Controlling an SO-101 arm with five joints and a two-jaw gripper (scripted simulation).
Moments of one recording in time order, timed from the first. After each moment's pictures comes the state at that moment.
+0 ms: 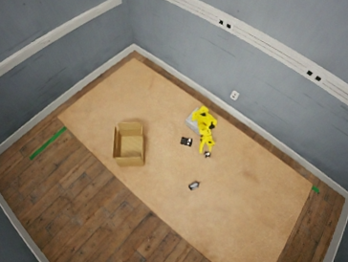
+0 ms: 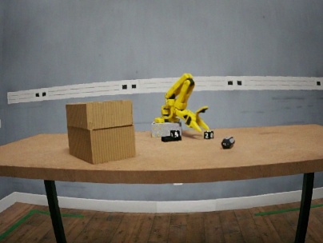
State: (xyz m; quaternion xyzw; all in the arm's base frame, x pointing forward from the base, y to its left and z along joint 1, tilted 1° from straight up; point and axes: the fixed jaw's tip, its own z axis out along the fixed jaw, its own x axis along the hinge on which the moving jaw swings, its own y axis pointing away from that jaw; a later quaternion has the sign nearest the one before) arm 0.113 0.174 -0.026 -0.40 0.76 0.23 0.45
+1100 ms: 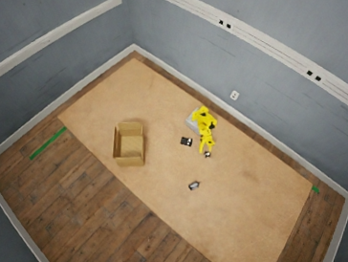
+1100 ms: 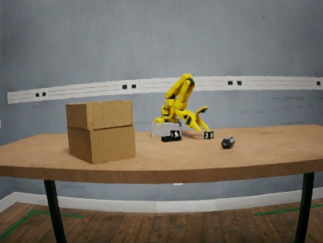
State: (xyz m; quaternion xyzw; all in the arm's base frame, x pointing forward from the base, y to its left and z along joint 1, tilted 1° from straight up) arm 0.113 0.174 -0.026 -0.40 0.76 0.23 0.45
